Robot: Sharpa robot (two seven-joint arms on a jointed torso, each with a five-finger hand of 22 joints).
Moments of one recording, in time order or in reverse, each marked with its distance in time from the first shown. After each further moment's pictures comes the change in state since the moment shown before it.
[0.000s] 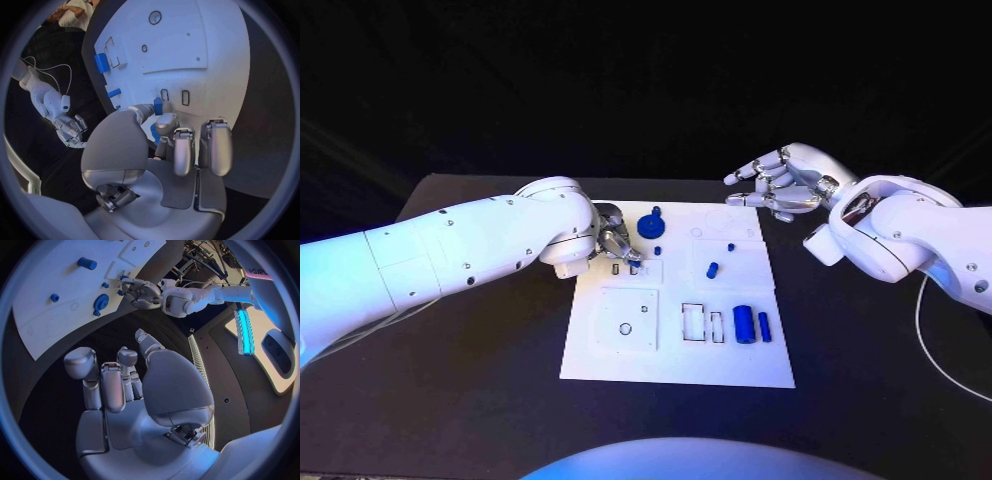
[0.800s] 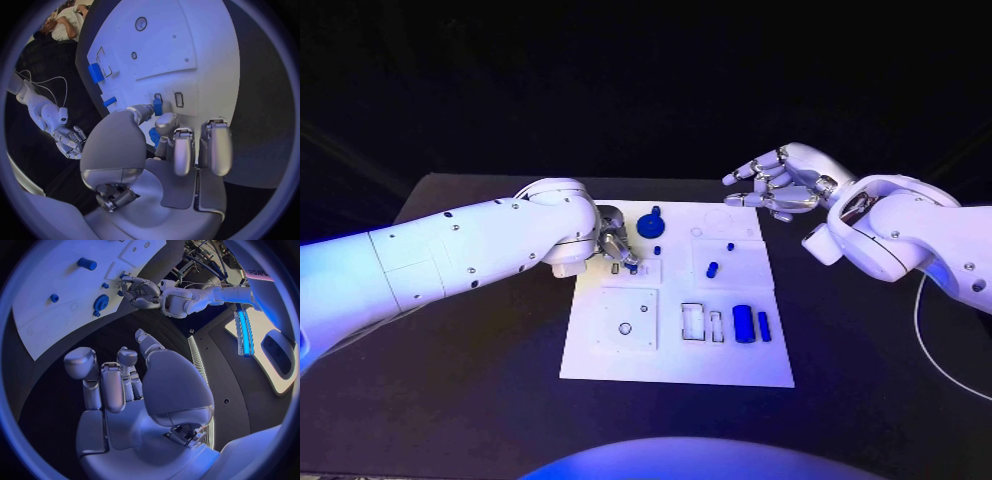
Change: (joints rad) left arm -0.003 0.011 -0.001 -0.009 -0.075 0.068 -0.002; left_hand -0.034 -0.008 0.029 -0.029 0.005 0.001 0.002 0.005 0.007 0.000 0.000 -0.006 -0.004 0.000 0.000 0.000 0.000 0.000 0.000 0.000 0.000 0.000; right arm -0.001 0.003 0.000 -0.001 -0.007 0.002 0.001; right_hand 0.000 0.000 0.000 0.000 0.004 0.000 0.000 0.000 0.000 0.000 0.000 0.000 -0.002 0.000 0.000 0.000 0.000 0.000 0.000 0.000 0.000 -0.001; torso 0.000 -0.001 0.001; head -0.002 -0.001
